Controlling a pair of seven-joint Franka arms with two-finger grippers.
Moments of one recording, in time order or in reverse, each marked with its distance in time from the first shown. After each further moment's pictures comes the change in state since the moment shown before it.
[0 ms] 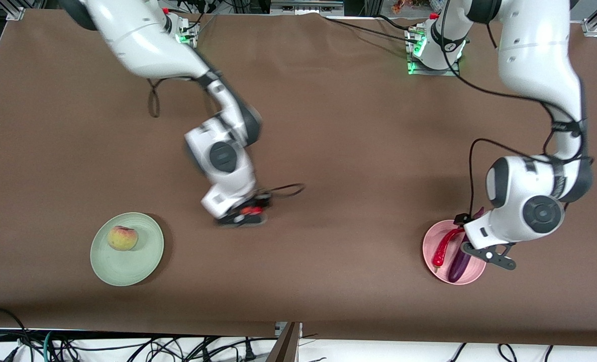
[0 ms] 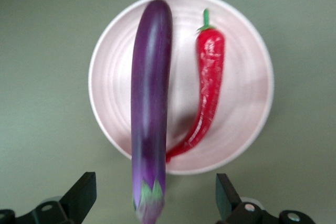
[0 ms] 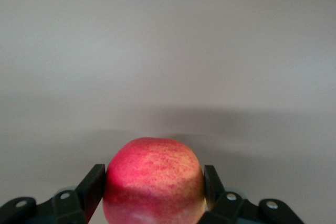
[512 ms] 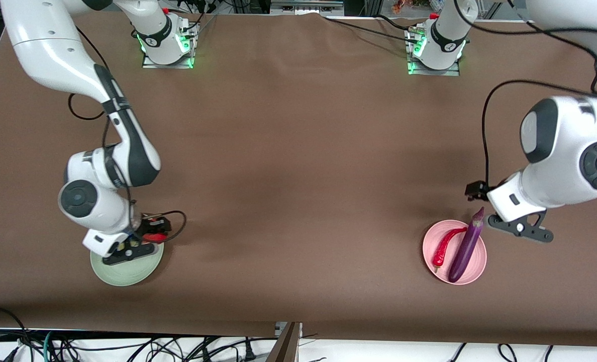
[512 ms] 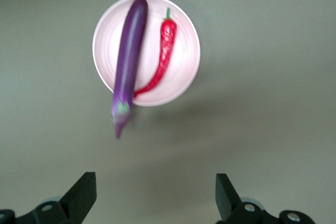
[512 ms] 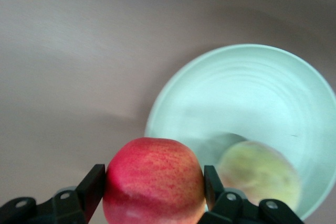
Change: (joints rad) left arm -0.051 -0.250 -0.015 0.004 -0.003 -0.324 -0.212; right arm -0.318 -0.019 0.001 -0.014 0.000 -0.026 -0.515
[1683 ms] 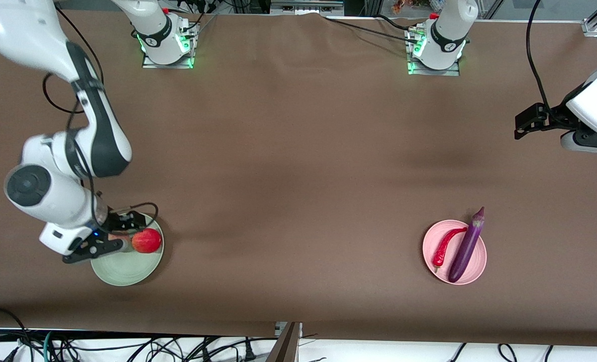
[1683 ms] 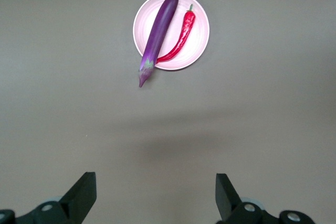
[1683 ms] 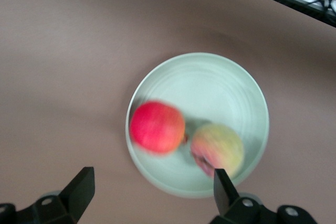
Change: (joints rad) left arm 0.215 -0.420 -0.190 -0.231 0.081 -0.059 -0.120; right arm -0.026 -0.170 0.027 0.034 0.010 -0.200 -0.046
